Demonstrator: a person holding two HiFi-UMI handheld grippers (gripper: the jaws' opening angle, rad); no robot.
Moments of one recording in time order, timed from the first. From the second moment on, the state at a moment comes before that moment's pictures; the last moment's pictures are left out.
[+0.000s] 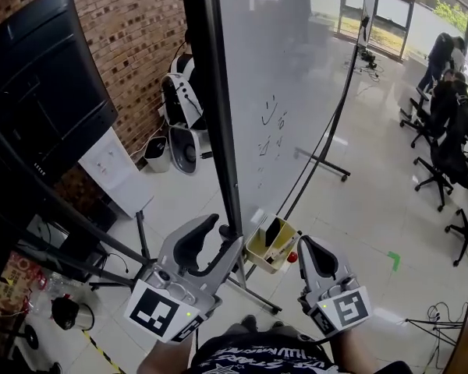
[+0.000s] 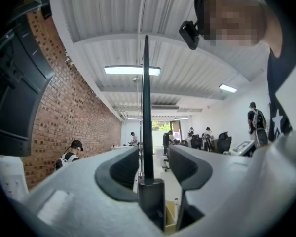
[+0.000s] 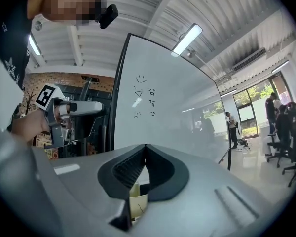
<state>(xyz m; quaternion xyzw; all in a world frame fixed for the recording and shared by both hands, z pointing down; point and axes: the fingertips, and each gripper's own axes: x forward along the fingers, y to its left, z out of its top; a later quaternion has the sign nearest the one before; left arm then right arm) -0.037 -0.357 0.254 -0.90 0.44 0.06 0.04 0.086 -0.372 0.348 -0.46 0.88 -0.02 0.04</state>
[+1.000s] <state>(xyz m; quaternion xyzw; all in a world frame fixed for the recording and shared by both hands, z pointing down) -0.010 -0.423 0.226 -0.91 0.41 0.03 0.05 0.112 -0.386 0.345 -0.47 0.88 -0.01 0.04</state>
